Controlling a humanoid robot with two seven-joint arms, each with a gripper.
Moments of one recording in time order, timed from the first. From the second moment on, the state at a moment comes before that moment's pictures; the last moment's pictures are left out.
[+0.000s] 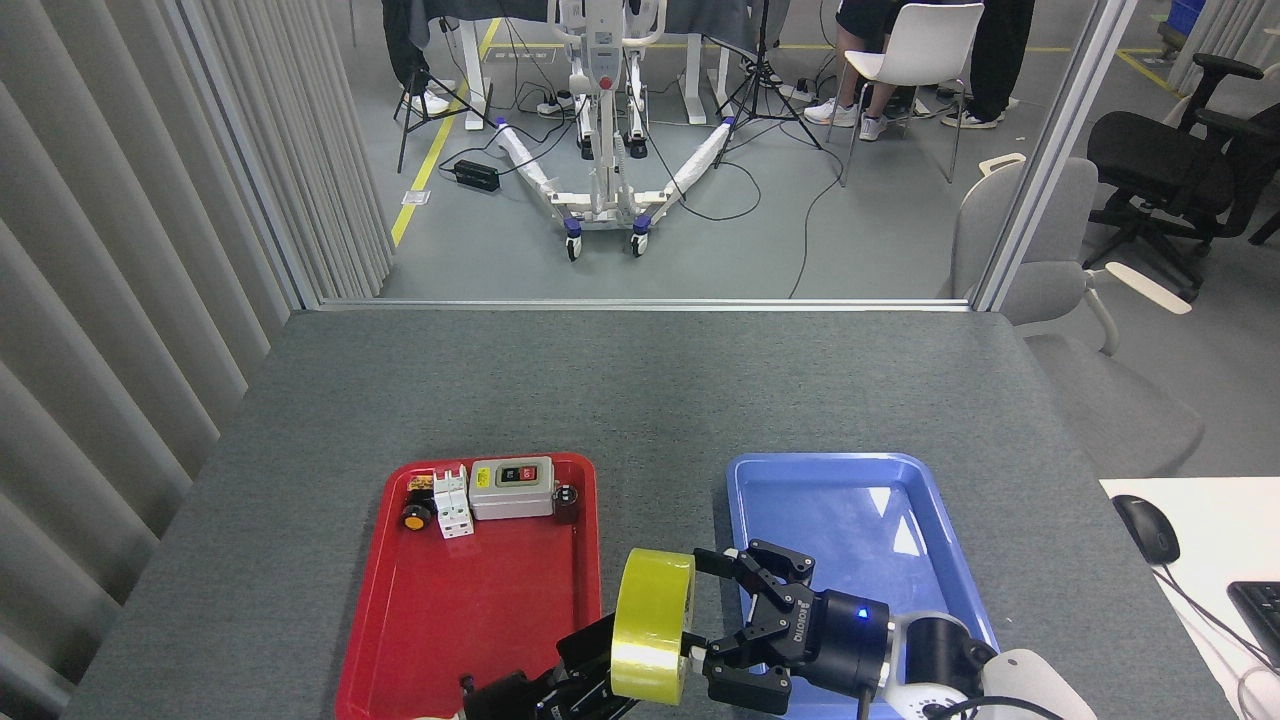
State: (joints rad) left arm -0.01 -0.12 -0.10 -1.49 0.02 -0.10 -1.01; right arm -0.30 -0.35 0.53 -1.43 0.81 -0.77 0.17
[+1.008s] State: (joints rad) left arm -0.01 -0.12 -0.06 -1.49 0.02 -0.11 -1.02; right arm -0.36 -0.27 0.57 -1.38 0.82 -0.73 0.17
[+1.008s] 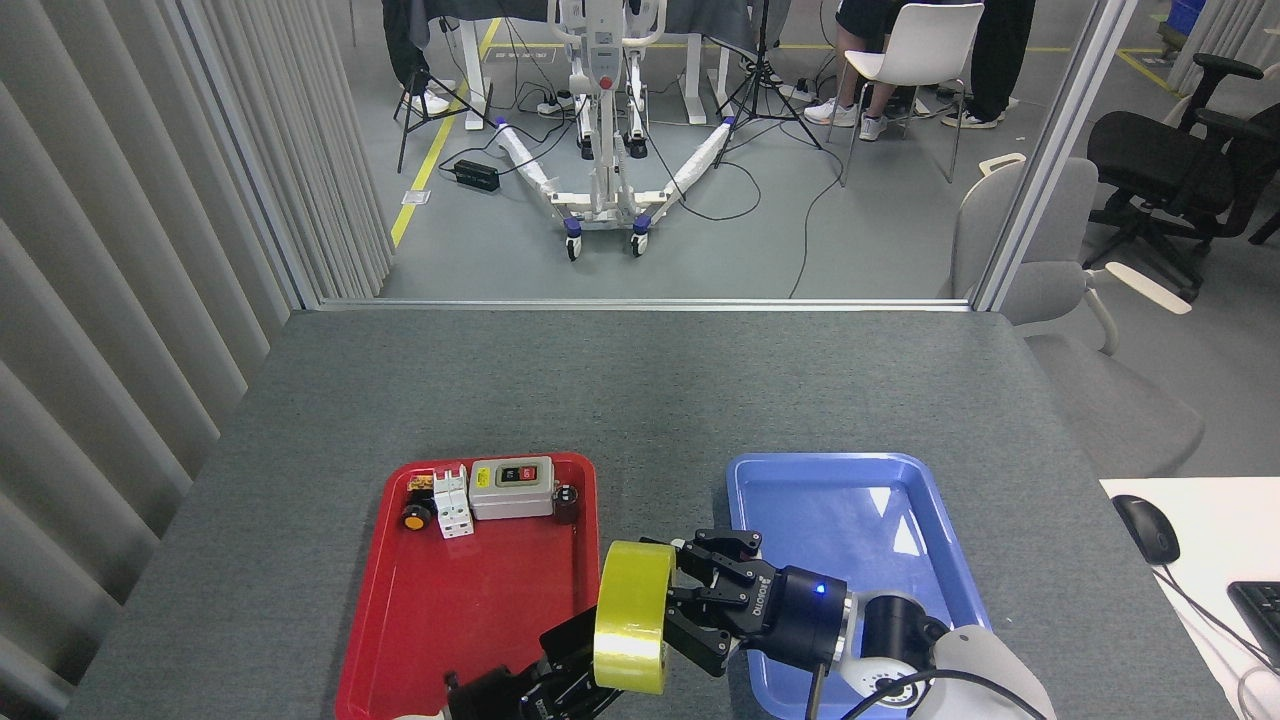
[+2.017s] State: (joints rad) left arm -0.01 -0.12 -0.04 -1.46 0.02 -0.25 -1.01; right arm -0.34 -0.28 0.57 -1.38 0.82 -0.74 0.18
